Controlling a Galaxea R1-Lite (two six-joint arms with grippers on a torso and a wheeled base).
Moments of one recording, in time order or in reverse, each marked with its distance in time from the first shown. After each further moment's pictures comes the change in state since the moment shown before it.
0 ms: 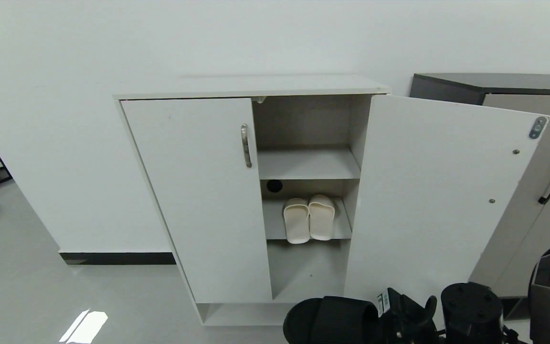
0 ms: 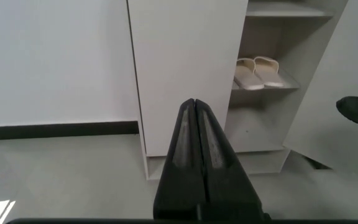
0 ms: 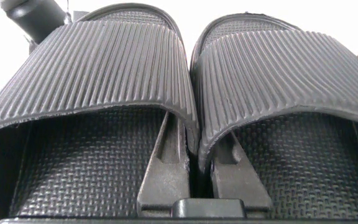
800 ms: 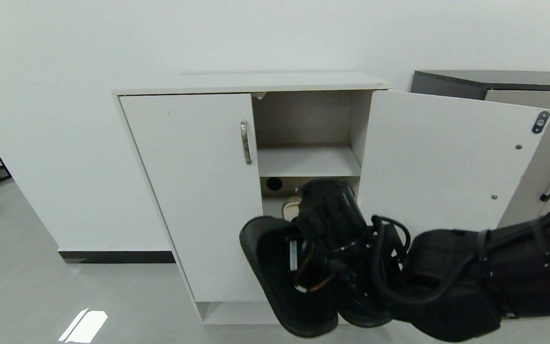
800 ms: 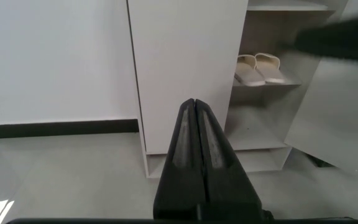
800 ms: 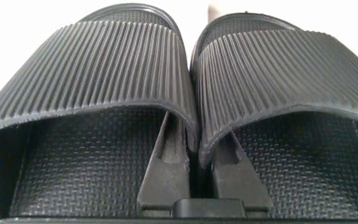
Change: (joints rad) left arm 0.000 0.000 0.000 0.000 -0.003 0.004; right arm 0.210 -0.100 -1.098 1.371 -1.063 0.492
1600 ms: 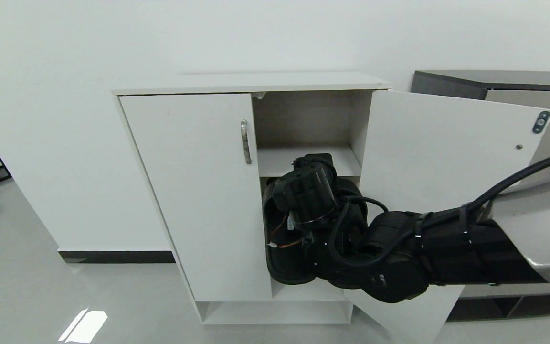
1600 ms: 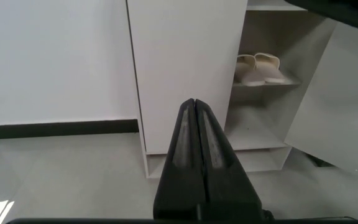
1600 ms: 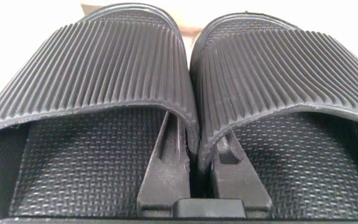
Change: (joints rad) left arm 0.000 0.000 0.000 0.000 0.000 0.000; right arm -0.033 0.145 -0.202 -0.049 -0.358 -0.126
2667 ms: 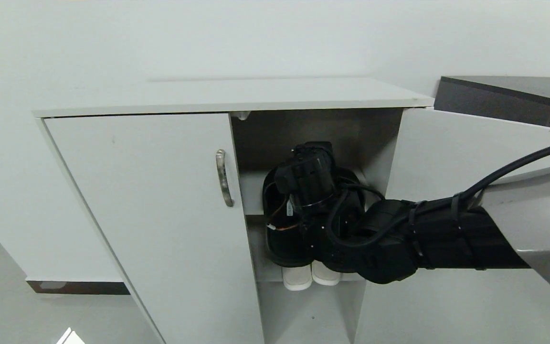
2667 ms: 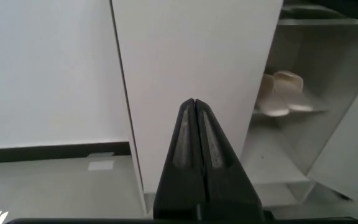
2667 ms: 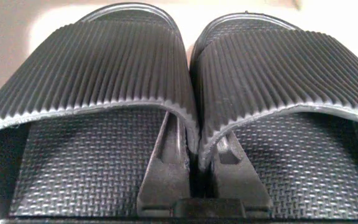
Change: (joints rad) left arm 0.000 0.000 0.001 0.000 0.000 0.001; right arm -0.026 0.031 -0.089 0.000 0.001 -0.034
